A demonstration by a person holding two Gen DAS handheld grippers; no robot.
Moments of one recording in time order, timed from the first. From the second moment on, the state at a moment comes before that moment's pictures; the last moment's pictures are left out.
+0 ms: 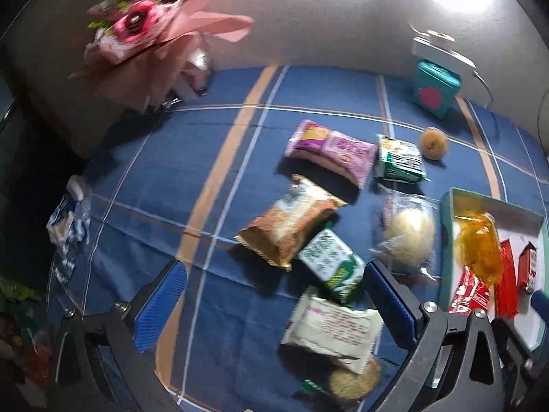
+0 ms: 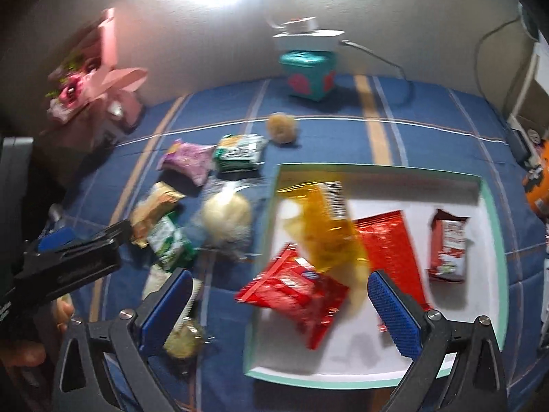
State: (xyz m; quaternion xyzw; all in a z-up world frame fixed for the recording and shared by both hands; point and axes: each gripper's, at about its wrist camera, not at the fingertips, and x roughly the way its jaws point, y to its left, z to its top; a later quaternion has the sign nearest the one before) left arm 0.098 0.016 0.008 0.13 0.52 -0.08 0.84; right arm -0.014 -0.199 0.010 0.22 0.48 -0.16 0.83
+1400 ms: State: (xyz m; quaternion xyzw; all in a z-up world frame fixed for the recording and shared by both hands) left arm 0.080 0.134 -0.080 0.01 0.64 0.04 0.76; right arm 0.036 -0.060 -0.078 0.08 0.62 -0.03 0.78
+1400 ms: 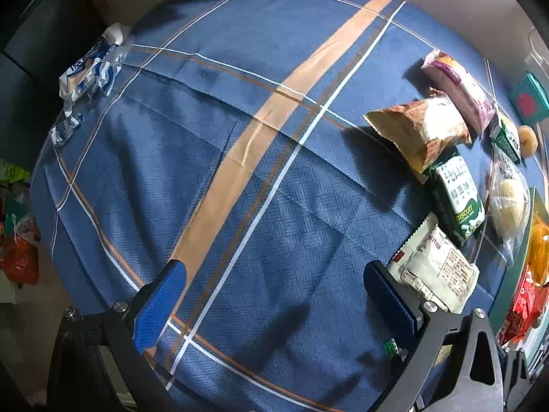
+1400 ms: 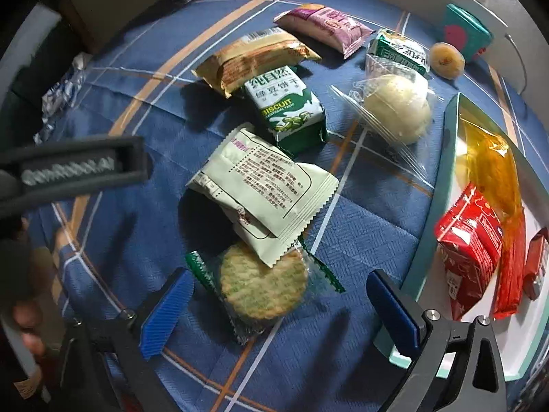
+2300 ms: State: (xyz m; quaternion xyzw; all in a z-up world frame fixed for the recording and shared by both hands) left arm 0.100 0.111 -0.047 -0.02 0.63 0.01 0.78; right arm 0.028 -0.099 -0.055 0.17 0.58 -0.04 0.79
